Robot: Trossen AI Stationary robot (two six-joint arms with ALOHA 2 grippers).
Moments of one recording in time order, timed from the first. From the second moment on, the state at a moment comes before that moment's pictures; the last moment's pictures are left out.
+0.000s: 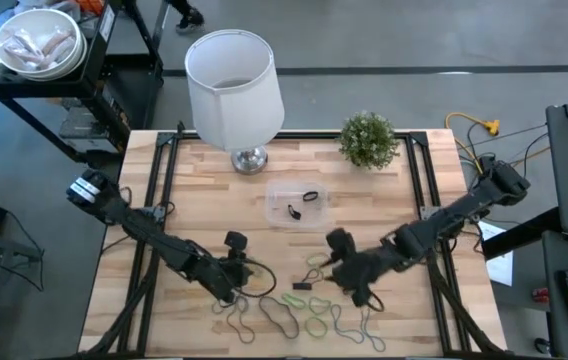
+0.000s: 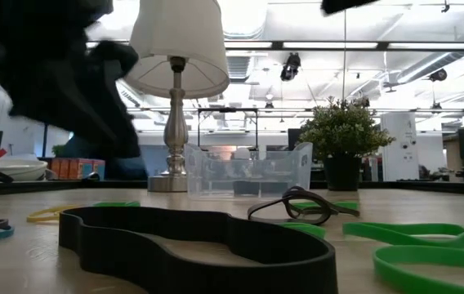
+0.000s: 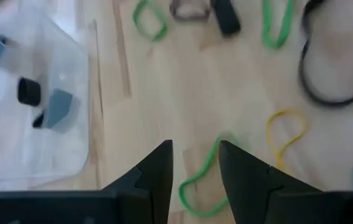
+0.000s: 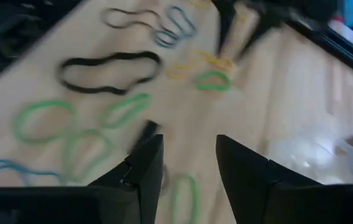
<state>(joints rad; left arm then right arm) -0.57 1.51 0.78 -0.18 -0.53 -0.04 0.54 1.46 1.07 -0.38 0.29 -0.13</state>
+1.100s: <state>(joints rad) -0.44 1.68 0.80 -0.08 -0.29 0.06 0.77 1.45 1.02 -0.29 0.42 -0.18</state>
